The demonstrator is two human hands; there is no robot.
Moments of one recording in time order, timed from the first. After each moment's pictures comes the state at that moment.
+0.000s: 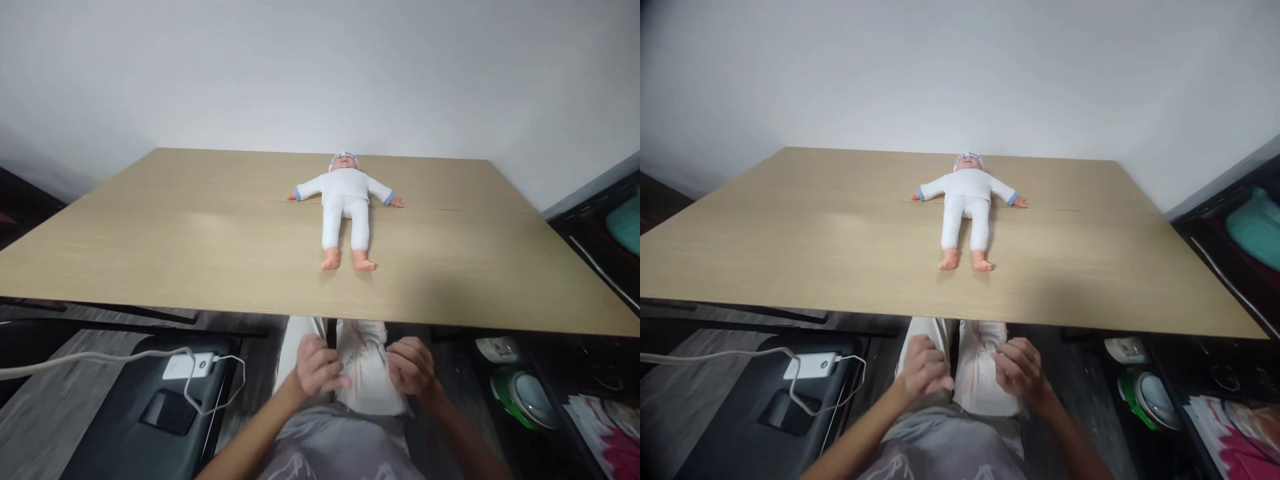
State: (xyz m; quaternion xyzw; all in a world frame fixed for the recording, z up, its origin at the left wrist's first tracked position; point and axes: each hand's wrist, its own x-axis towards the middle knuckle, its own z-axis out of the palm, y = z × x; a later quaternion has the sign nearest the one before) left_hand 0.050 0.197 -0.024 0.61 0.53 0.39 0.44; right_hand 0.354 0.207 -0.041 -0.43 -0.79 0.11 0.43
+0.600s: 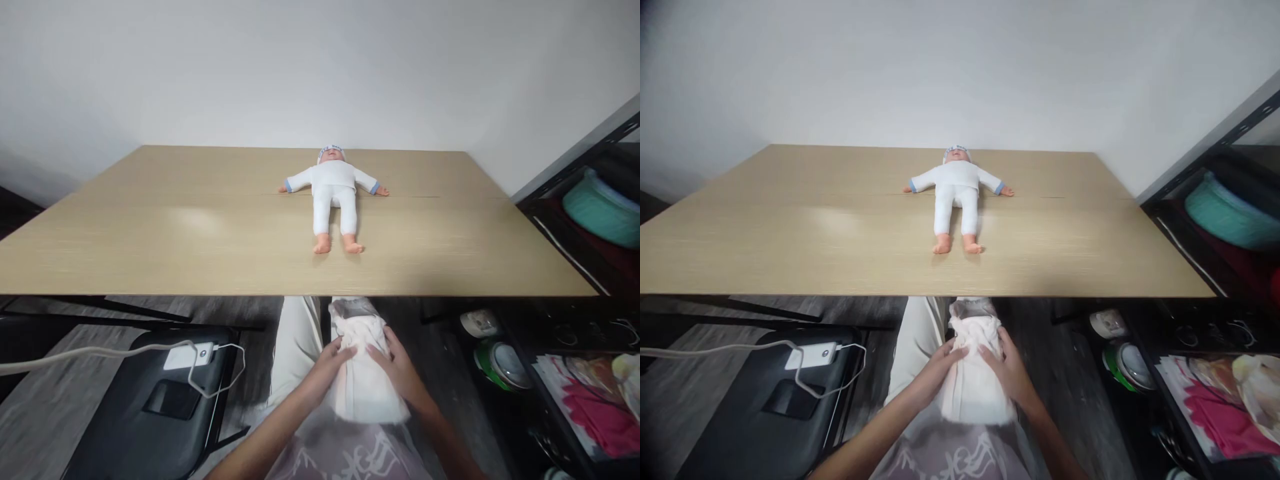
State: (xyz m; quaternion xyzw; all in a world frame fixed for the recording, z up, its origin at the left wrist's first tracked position) left_hand 0.117 0.134 -0.011 0.26 0.48 0.34 0.76; right_hand 0.317 0.130 -0.020 -0.59 -0.43 0.53 0.42
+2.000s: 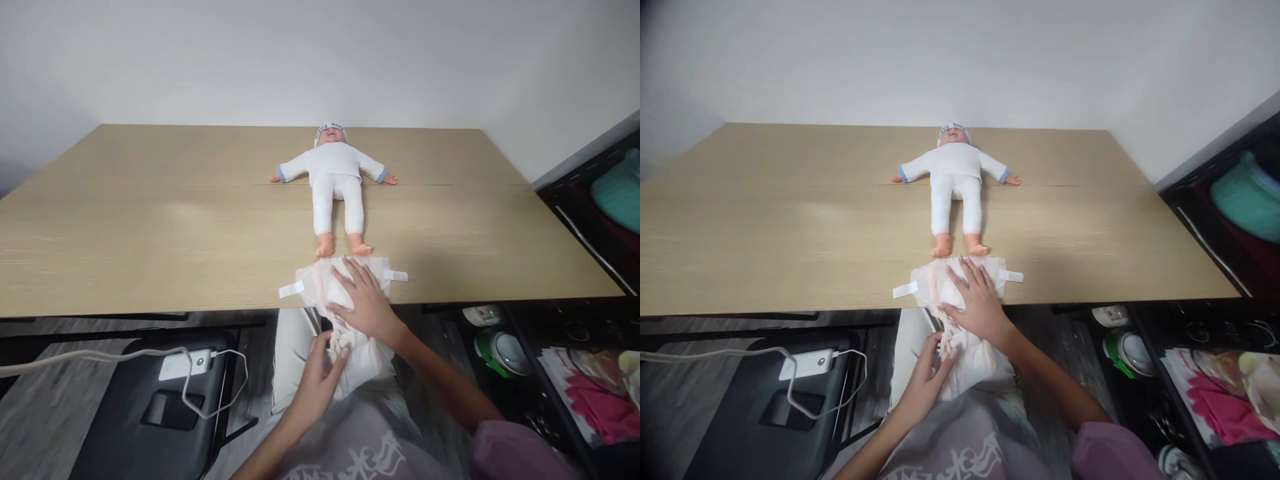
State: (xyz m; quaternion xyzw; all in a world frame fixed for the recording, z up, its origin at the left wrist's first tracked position) left_hand 0.074 0.149 0.012 0.50 0.57 0.36 0.54; right_hand 0.247 0.285 0.041 -0.49 -0.84 0.15 0.18
